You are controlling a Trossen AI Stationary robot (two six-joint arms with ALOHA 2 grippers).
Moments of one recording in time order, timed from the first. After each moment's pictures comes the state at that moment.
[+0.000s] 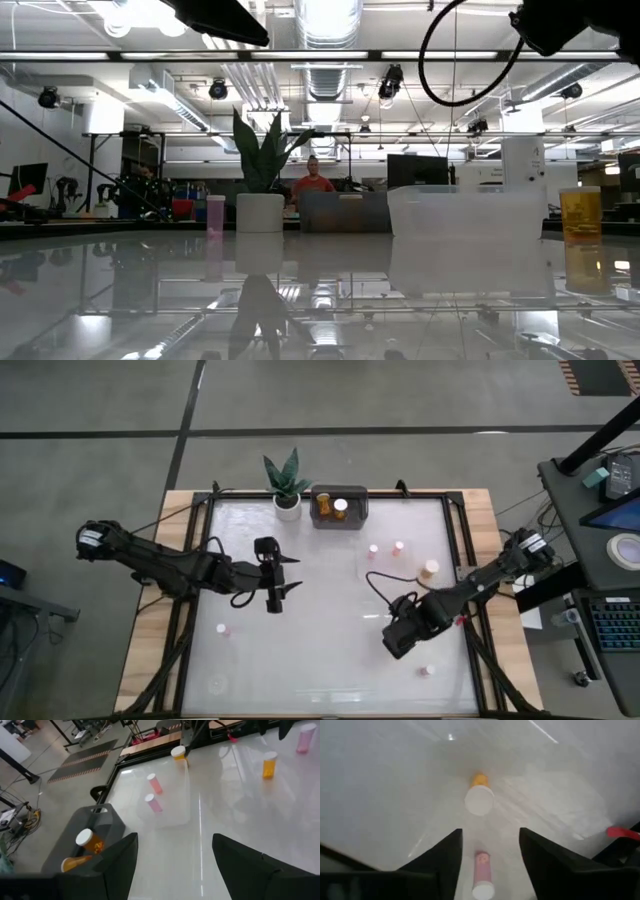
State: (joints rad) left arm -0.26 1.18 0.92 -0.23 -0.53 0.11; right arm 0.52 1.59 1.23 -1.17 -0.12 1.47
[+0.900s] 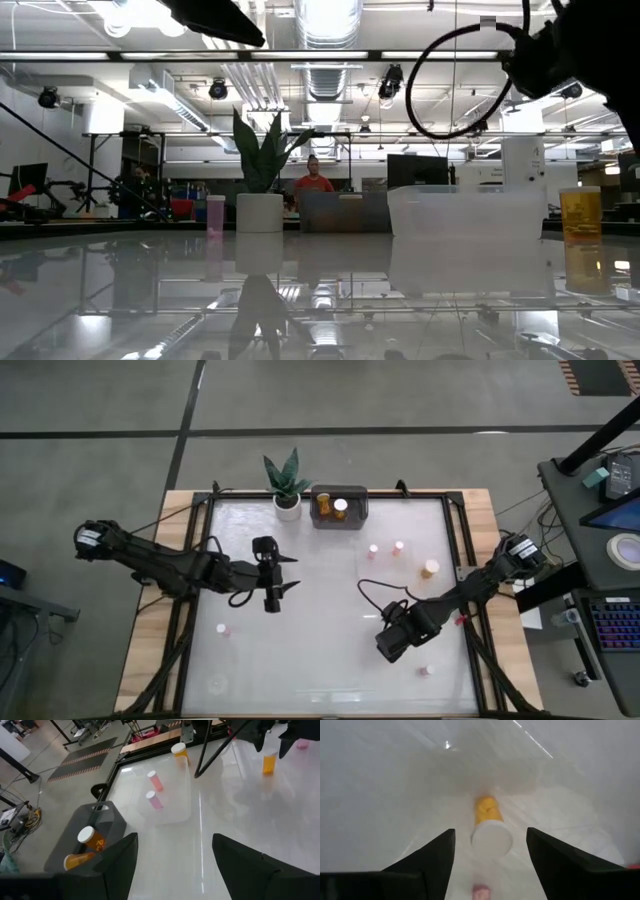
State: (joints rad) left arm -0.26 1.16 0.93 -0.26 -0.53 0.11; right arm 0.53 1.67 1.14 -1.01 -0.08 1.39
